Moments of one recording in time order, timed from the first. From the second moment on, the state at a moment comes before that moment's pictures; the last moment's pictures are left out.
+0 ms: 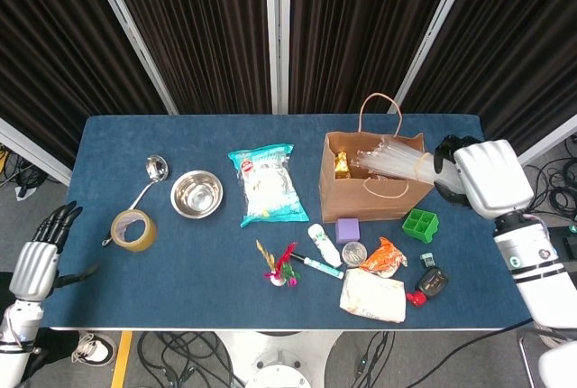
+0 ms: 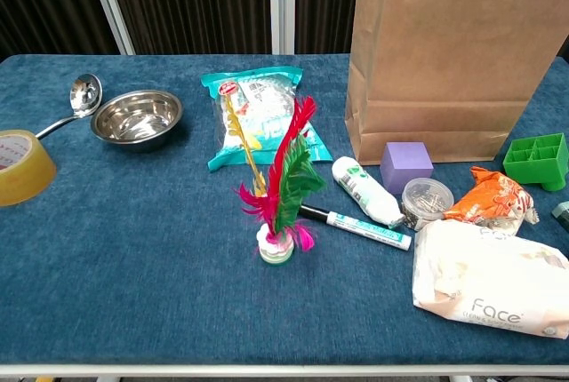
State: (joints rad) left arm -0.15 -1.47 -0.02 -0.97 1.59 1.60 -0.52; right arm 0.54 -0.67 0.40 -2.12 -1.04 1.03 -0.37
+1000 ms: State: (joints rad) left arm -0.16 -1.48 -0.04 -0.95 1.57 1.57 -0.54; right arm 0.79 -0.70 0.38 -2.07 -0.81 0.98 -0.39
